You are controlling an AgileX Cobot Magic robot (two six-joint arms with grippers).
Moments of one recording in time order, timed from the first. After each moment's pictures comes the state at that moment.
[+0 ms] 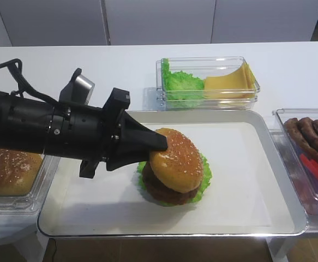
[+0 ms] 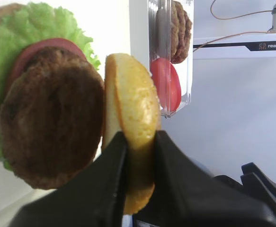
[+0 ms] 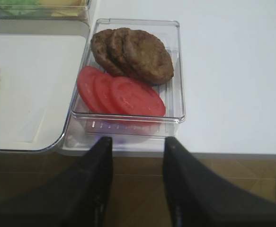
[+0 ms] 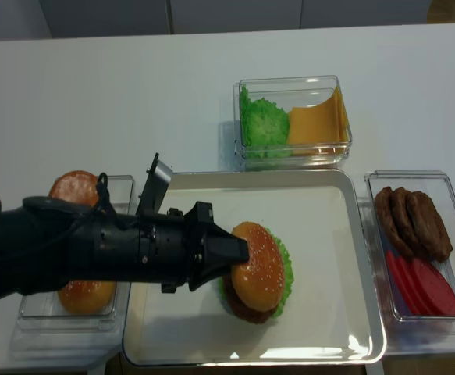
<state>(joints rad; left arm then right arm) -0.38 1.54 -0.72 -1.66 0.91 0.75 0.14 -0.02 -0.48 -0.03 1.14 0.06</state>
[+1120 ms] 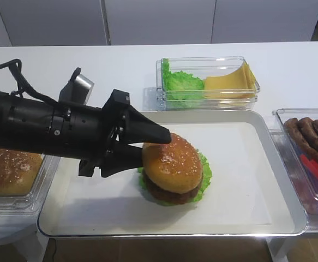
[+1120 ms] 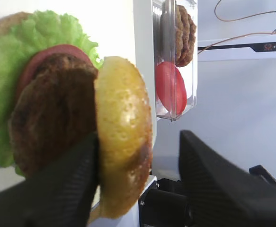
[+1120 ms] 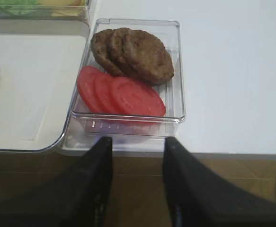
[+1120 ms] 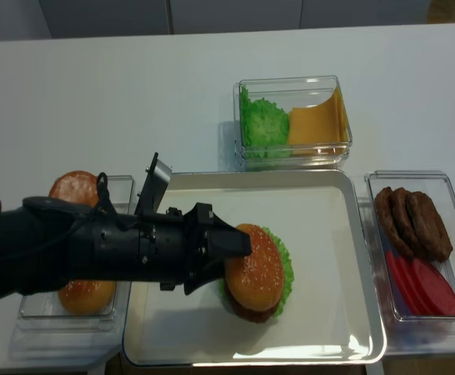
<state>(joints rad) -0.38 1.54 -0.72 -1.66 0.89 0.78 0.14 -0.02 -0.48 -0.03 1.14 0.06</state>
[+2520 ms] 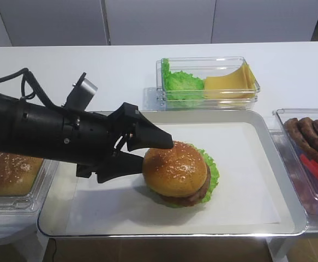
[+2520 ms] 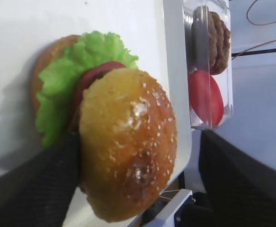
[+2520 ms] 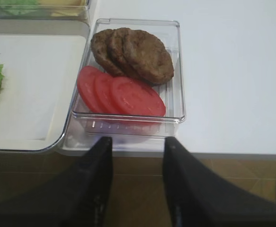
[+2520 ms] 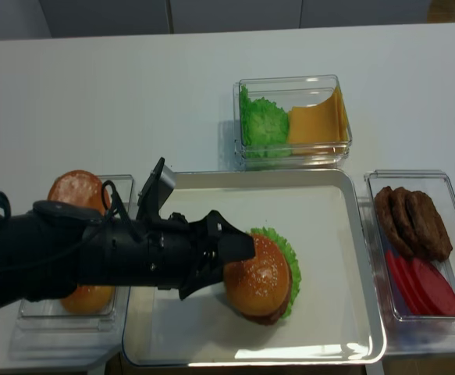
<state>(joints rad) -0.43 1.54 -0.72 -1.65 0.74 0.81 0.14 -0.02 -0.48 -0.03 1.14 0.06</state>
